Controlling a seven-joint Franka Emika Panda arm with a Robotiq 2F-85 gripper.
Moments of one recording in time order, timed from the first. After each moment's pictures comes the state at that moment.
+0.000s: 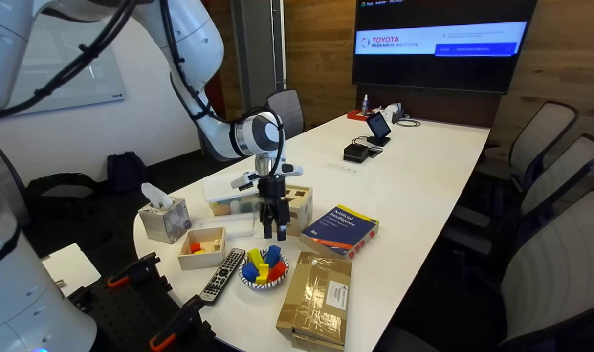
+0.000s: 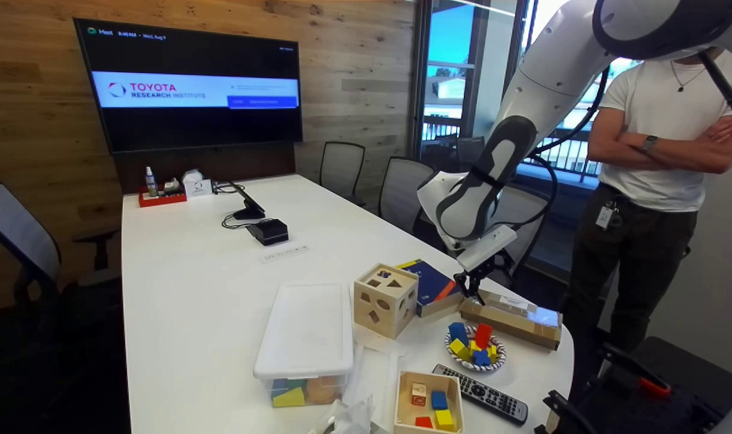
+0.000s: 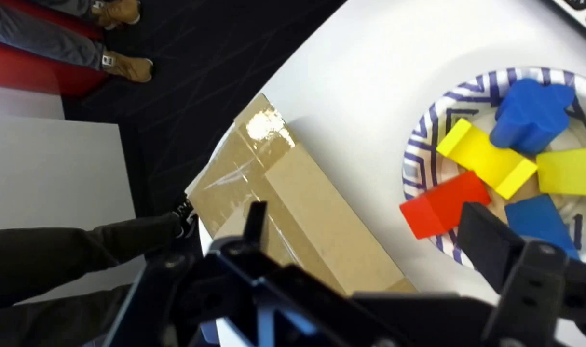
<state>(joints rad) 0.12 0.57 -0.17 -2.09 -0.42 2.18 0.65</state>
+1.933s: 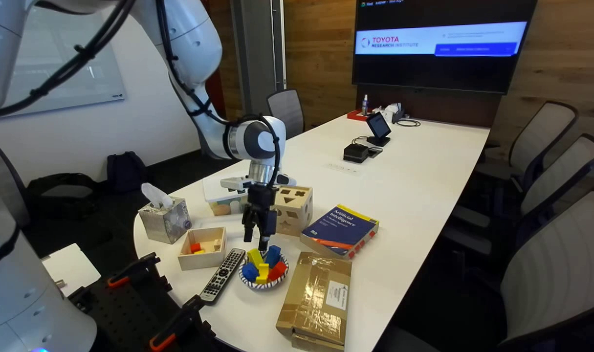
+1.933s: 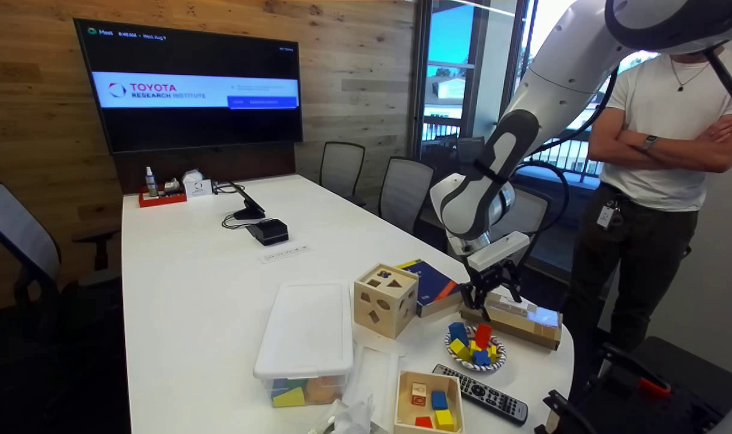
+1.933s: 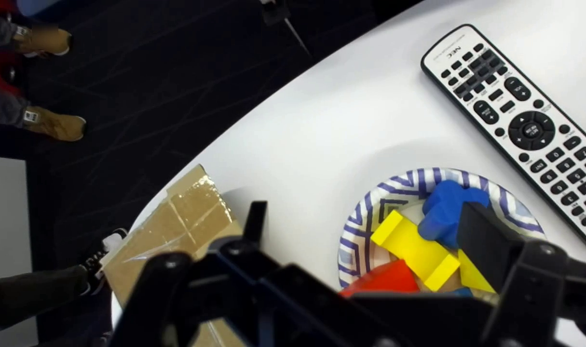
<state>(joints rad) 0.06 0.53 -0.12 -2.18 -0.22 2.19 0.42</state>
